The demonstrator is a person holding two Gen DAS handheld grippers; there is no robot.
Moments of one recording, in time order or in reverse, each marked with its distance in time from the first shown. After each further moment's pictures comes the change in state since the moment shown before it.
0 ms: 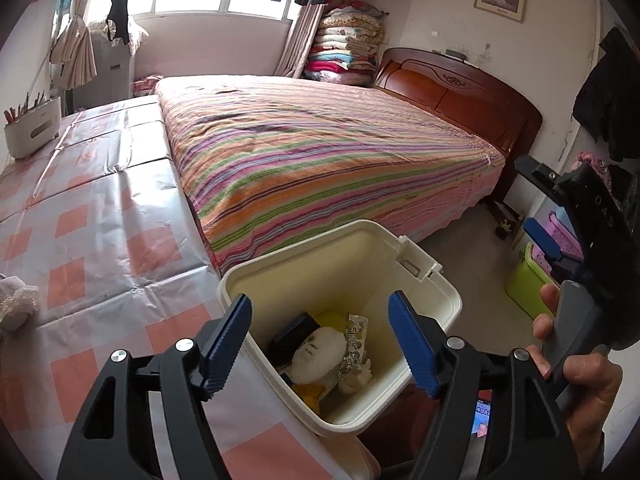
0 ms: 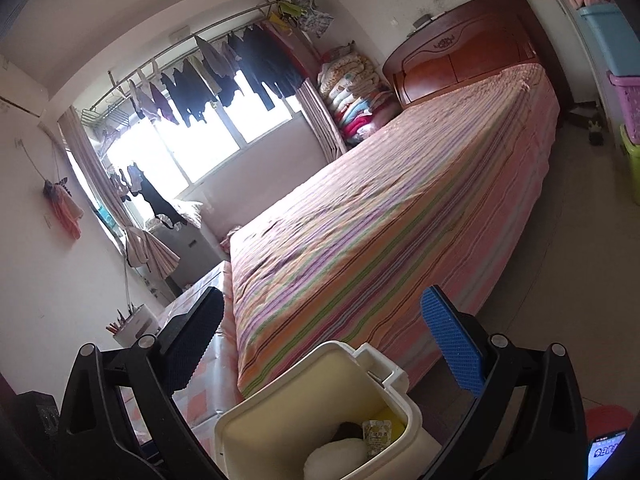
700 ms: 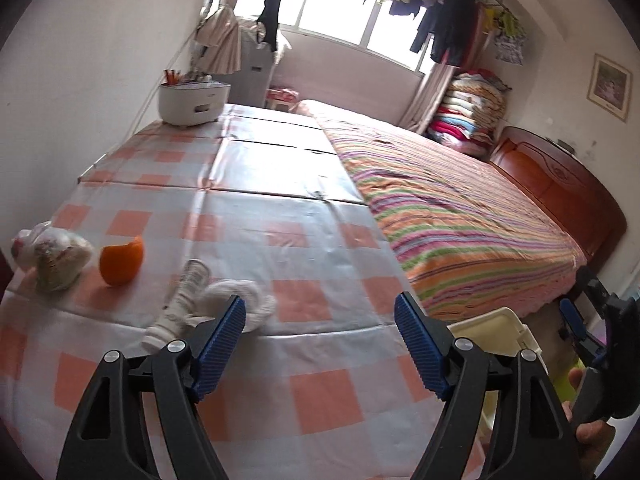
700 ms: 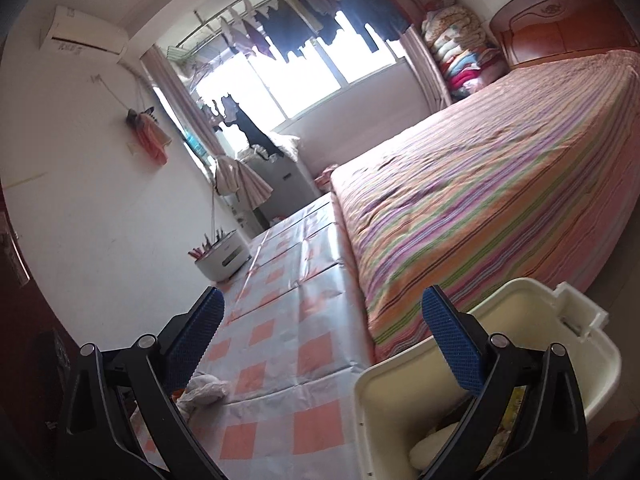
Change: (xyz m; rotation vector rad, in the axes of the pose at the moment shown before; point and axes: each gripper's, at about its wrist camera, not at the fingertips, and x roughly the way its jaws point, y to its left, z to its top) left arm -0.112 0.181 -0.006 -0.328 -0.147 0.320; right arm 0.051 0.161 -0.082 -0.155 0.238 0.341
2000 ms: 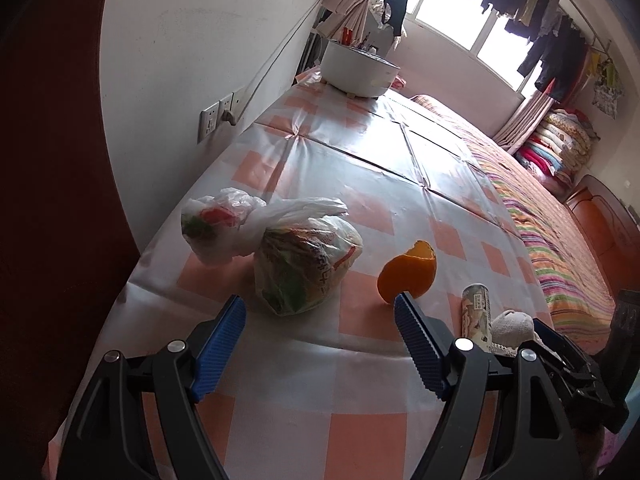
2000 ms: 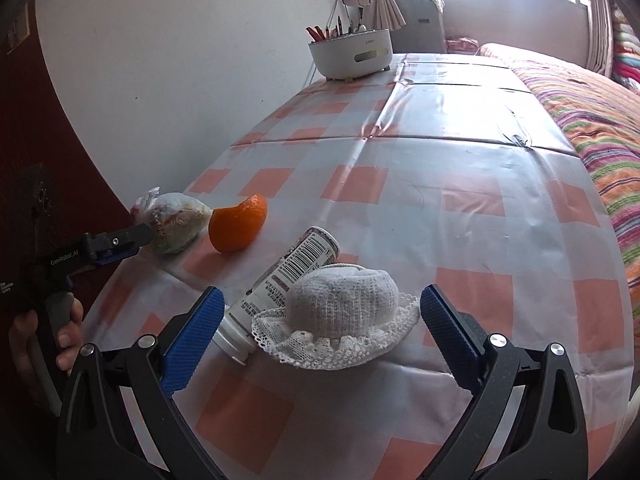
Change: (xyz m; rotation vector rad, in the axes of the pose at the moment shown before) left arm 0.000 0.244 0.010 -0.254 0.098 0.183; right arm 0.195 0.197 -0.127 -0.448 0.620 0.191
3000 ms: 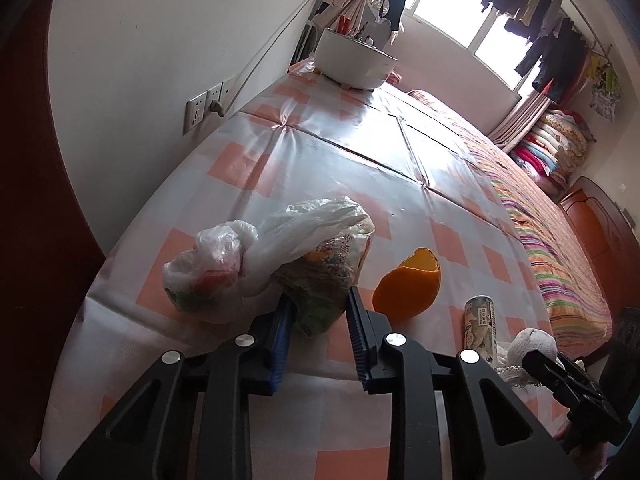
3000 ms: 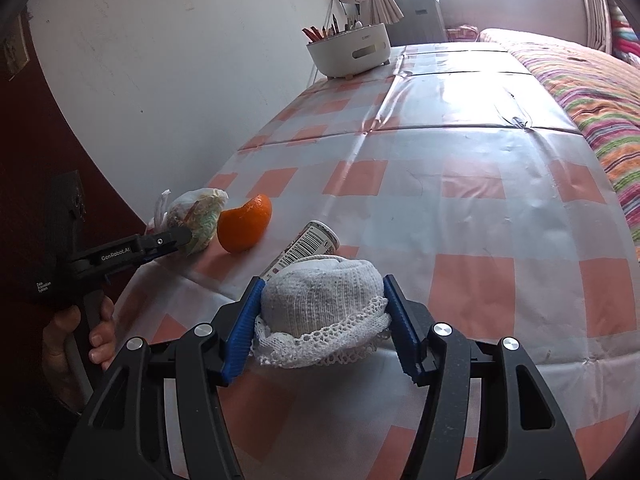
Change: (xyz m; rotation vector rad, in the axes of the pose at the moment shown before) left arm 0.025 -0.007 0.005 0.005 0.016 -0.037; right arm -0.019 -0.012 -0.008 0.066 -0.004 0.064
